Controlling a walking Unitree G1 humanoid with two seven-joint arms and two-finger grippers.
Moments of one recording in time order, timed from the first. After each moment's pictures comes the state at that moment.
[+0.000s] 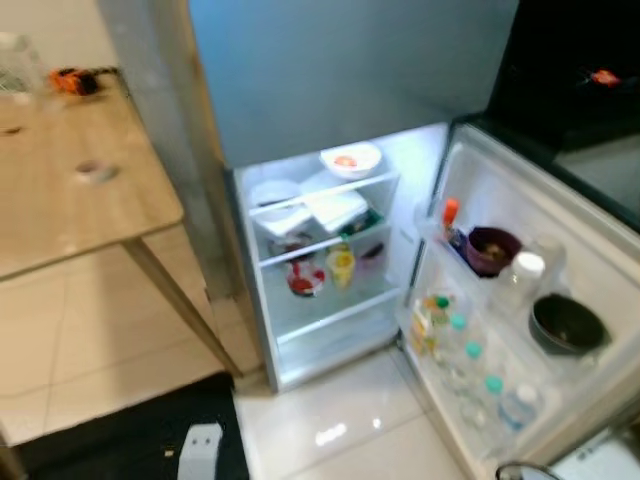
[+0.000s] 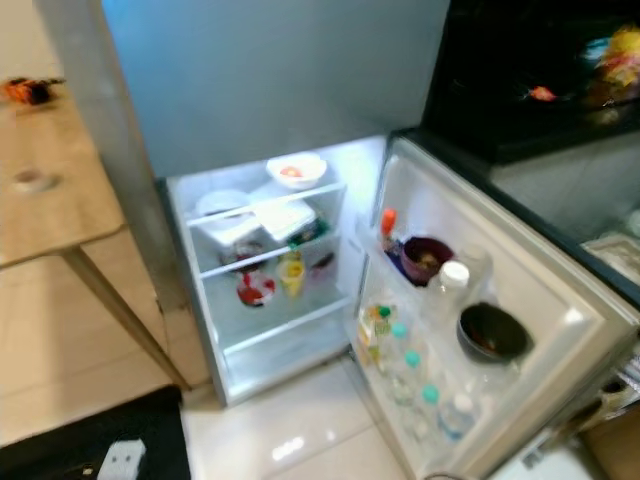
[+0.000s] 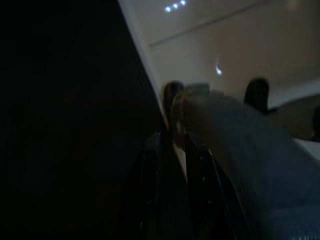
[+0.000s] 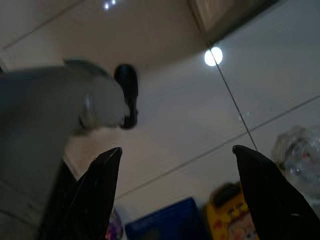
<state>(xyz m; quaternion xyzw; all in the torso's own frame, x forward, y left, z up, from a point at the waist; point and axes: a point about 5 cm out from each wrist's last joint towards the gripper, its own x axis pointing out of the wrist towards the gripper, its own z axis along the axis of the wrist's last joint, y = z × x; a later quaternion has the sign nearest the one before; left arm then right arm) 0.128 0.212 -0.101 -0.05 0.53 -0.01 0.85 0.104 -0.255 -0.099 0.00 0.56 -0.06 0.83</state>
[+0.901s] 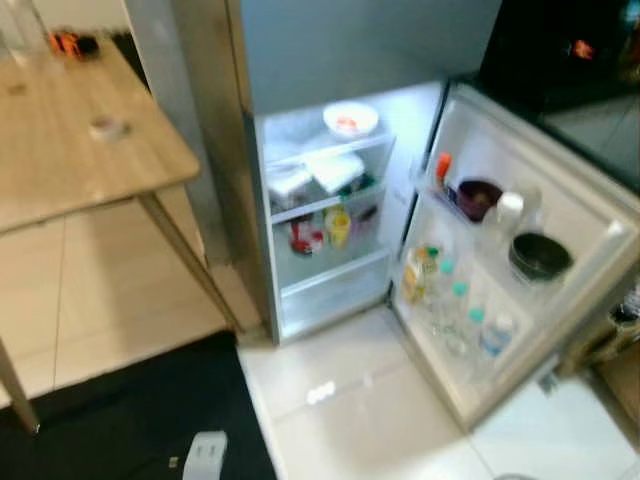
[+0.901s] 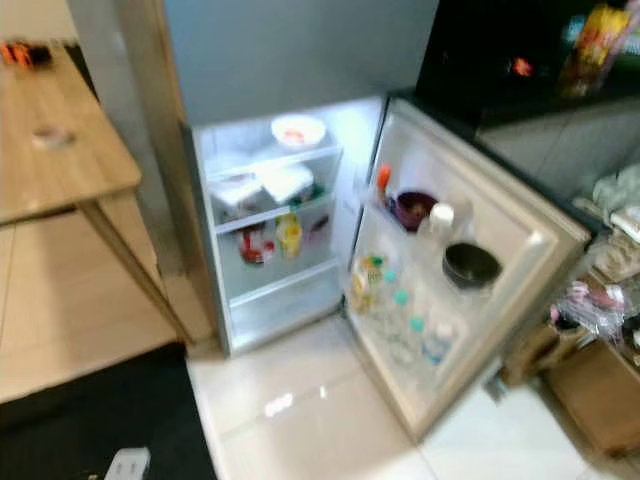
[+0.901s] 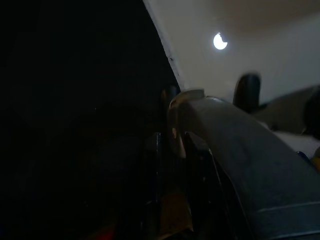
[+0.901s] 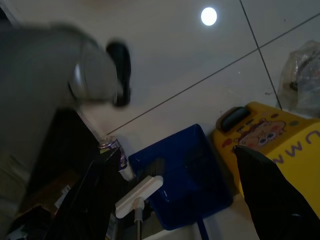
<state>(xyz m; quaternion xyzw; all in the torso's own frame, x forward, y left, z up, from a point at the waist) 0.126 0.208 -0.102 -0.05 0.53 -0.04 0.84 0.086 -0.254 -0.104 0.00 0.58 -0.05 0.81</state>
